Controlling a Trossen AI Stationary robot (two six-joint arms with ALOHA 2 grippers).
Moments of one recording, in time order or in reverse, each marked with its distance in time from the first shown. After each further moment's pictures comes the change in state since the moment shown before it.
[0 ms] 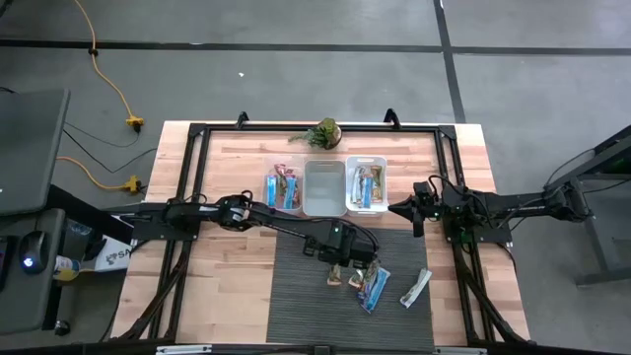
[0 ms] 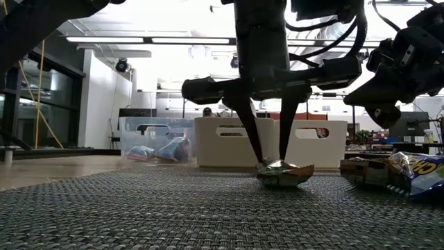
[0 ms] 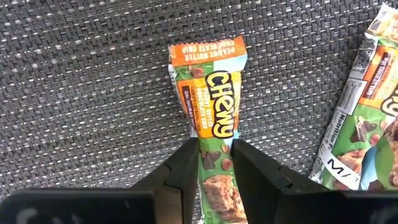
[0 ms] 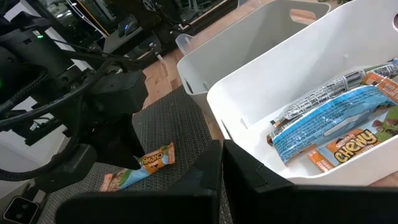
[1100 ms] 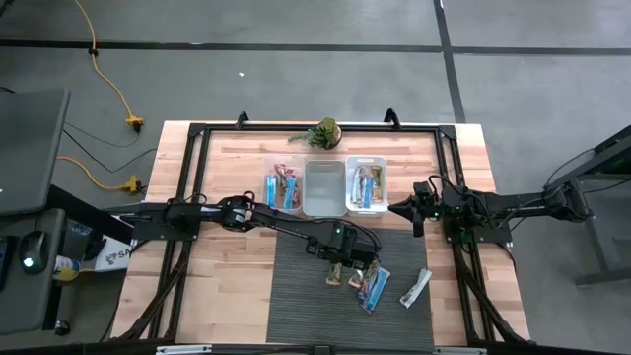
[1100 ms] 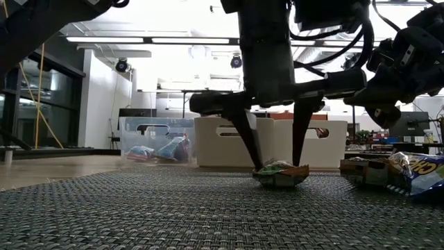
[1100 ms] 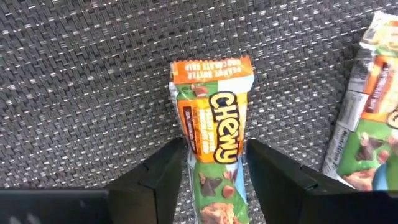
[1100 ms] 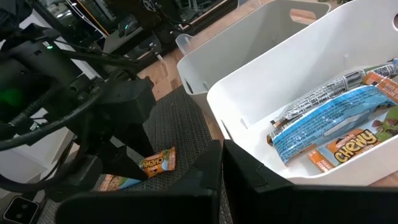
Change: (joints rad) left arm 0.000 0.027 0.002 0.039 -0.040 0.074; right arm 0.000 0.000 0.000 0.000 0.000 0.000
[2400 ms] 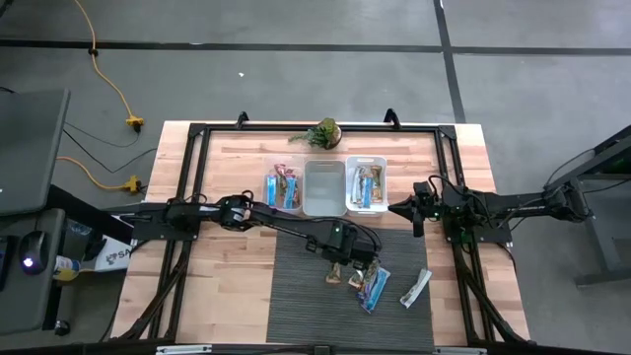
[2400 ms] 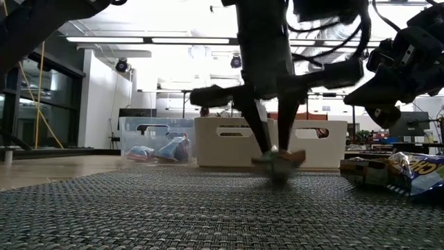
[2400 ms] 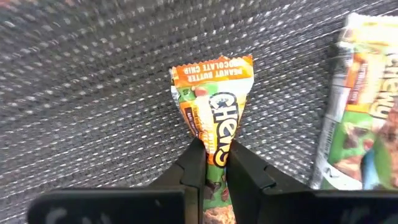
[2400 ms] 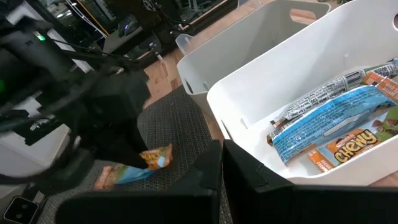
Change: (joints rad) left arm 0.000 -0.025 -0.002 -0.010 -0.020 0.056; right arm 0.000 0.000 0.000 0.000 0.000 0.000
